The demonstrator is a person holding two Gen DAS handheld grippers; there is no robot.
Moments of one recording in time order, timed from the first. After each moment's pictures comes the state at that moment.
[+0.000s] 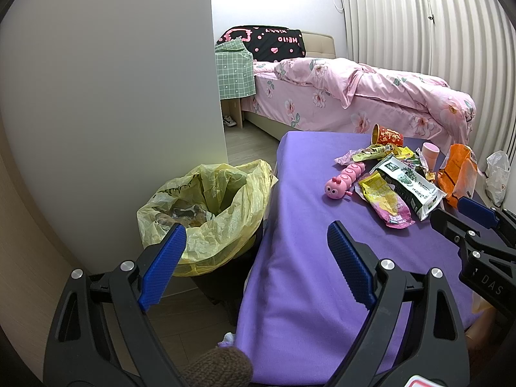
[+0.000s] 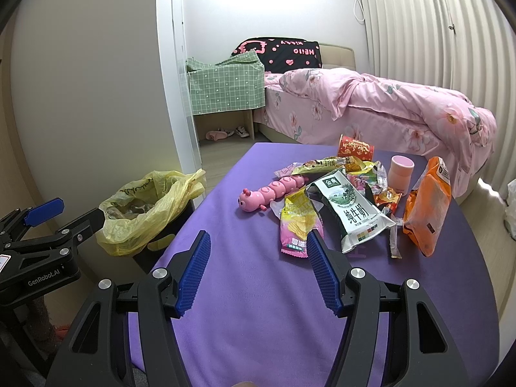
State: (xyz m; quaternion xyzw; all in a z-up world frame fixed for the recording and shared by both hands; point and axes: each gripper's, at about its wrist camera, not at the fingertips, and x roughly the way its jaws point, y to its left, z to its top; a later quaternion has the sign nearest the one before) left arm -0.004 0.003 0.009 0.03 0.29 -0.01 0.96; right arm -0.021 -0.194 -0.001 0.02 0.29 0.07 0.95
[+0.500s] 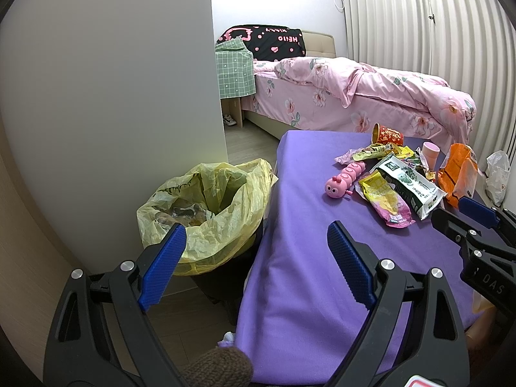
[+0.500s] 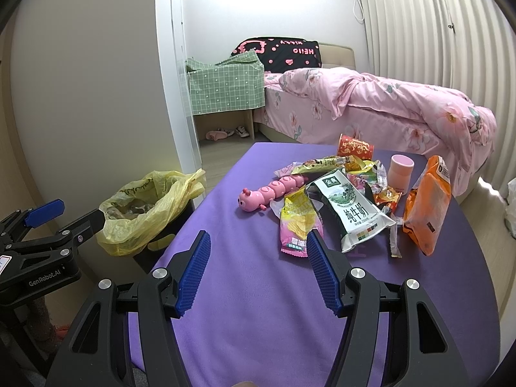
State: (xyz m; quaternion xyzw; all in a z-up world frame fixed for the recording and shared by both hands) left arm -0.005 0.003 0.009 0.03 0.29 -0.01 0.96; right arm -0.021 -0.194 0.000 0.02 0.29 0.07 0.95
